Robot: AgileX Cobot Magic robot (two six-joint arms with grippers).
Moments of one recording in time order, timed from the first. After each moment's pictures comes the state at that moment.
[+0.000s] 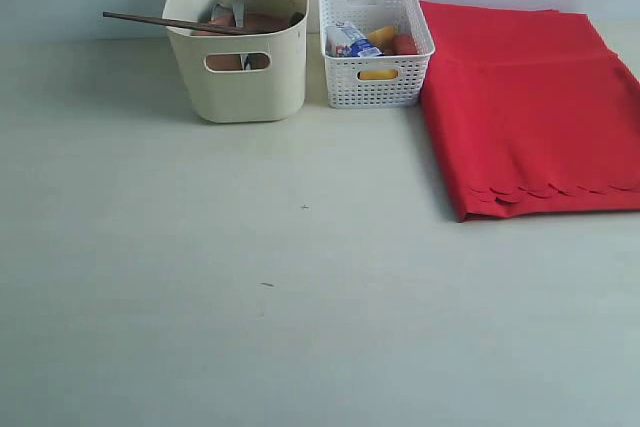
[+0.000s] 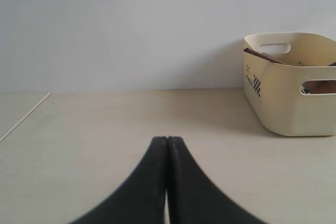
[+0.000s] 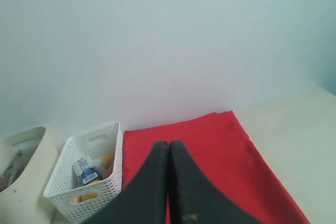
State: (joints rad) left arm 0.02 0.01 0.00 0.07 0.16 0.00; right arm 0.11 0.49 -0.46 -0.15 0.18 0.45
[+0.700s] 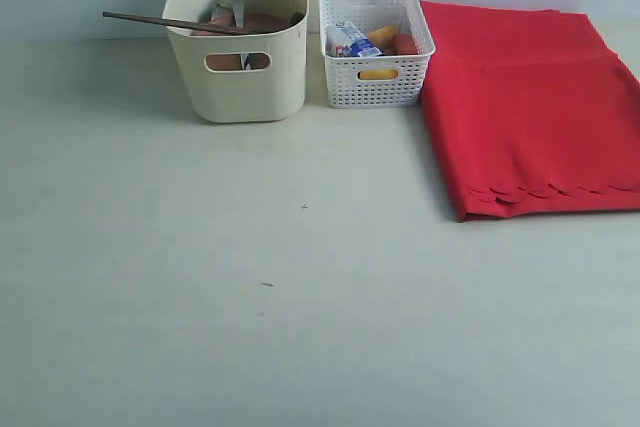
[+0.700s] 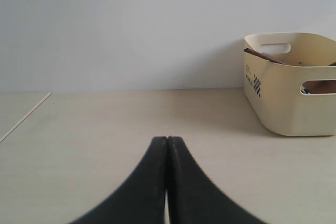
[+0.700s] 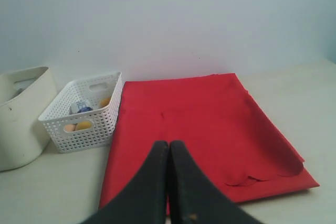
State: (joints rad) left arm 0.02 0.01 0.00 0.07 0.16 0.00; right arm 0.11 0.01 -0.04 0.18 0.23 0.03
